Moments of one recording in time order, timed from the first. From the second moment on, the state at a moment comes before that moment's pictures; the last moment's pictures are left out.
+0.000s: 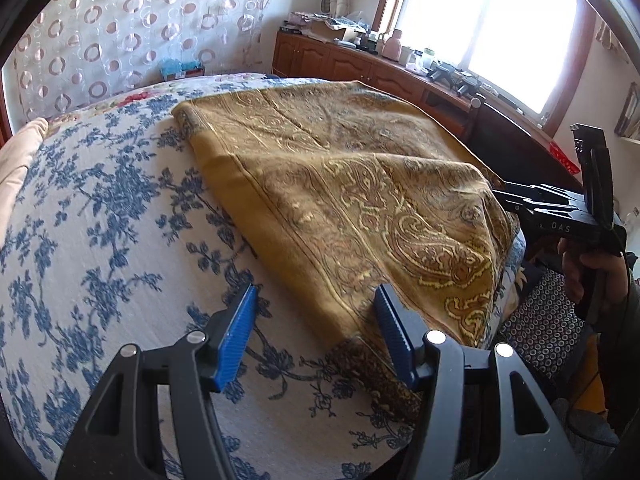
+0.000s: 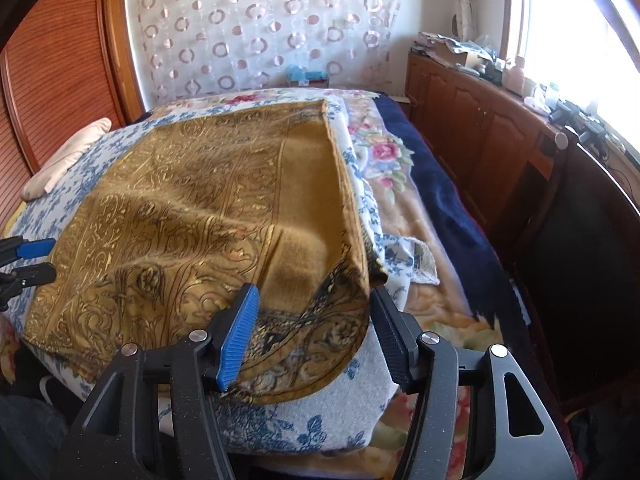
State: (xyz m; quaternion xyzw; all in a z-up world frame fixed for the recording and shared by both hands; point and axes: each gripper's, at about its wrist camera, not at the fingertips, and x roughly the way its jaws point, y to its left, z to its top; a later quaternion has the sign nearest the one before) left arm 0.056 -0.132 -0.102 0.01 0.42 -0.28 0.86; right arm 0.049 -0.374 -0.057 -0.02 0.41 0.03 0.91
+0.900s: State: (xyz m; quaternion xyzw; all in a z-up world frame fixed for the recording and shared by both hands) left arm 0.038 -0.130 -0.077 -0.02 0.37 -0.31 0.88; right arm 0.031 -0.371 -0.067 0.02 0.42 0.06 0.91
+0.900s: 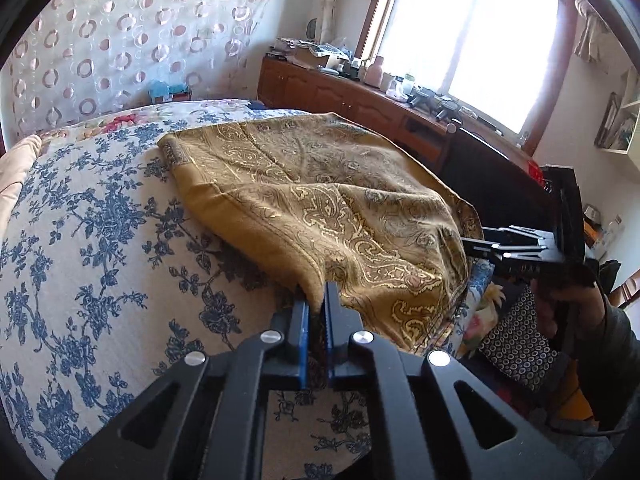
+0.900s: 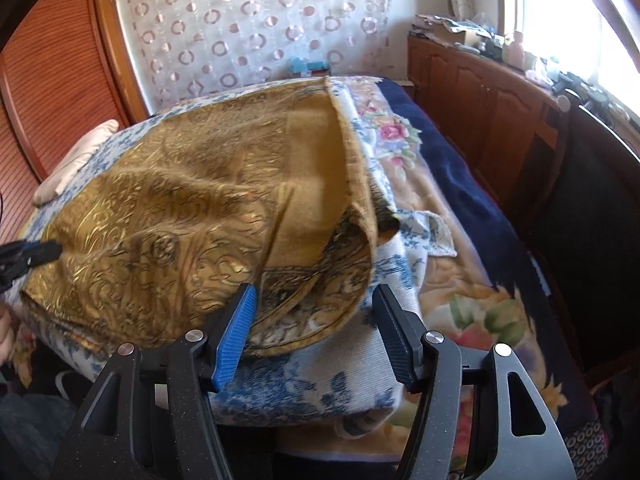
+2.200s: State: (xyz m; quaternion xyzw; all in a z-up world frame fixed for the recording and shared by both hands) left arm 0.180 -0.106 -0.023 -0.10 0.32 -0.27 0.90; right arm 0.173 -0.334 0.021 -0.01 0.30 0.12 0.95
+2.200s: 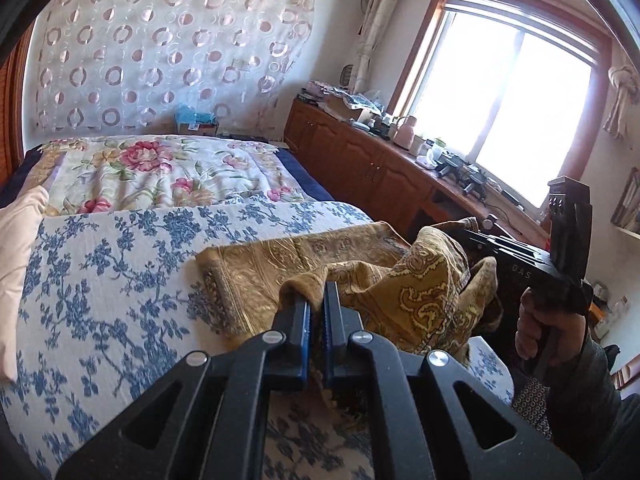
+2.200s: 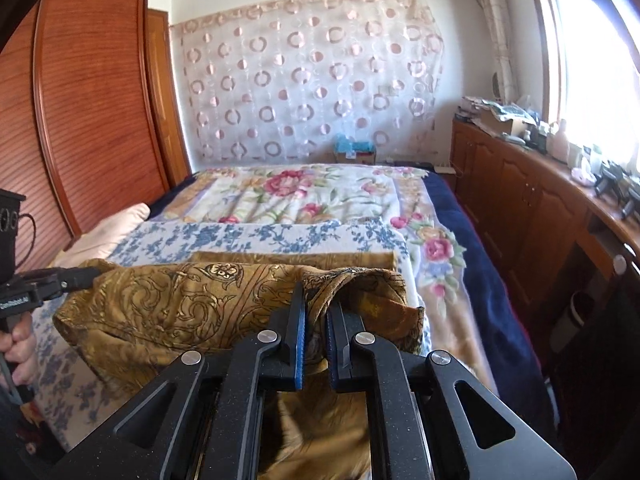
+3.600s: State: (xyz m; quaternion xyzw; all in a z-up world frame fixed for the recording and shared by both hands) left arm 0.157 -0.076 -0.032 -0.03 0.33 -0.25 0.91; right arm 0.130 -0.299 -0.035 -0.06 0.40 0.16 0.90
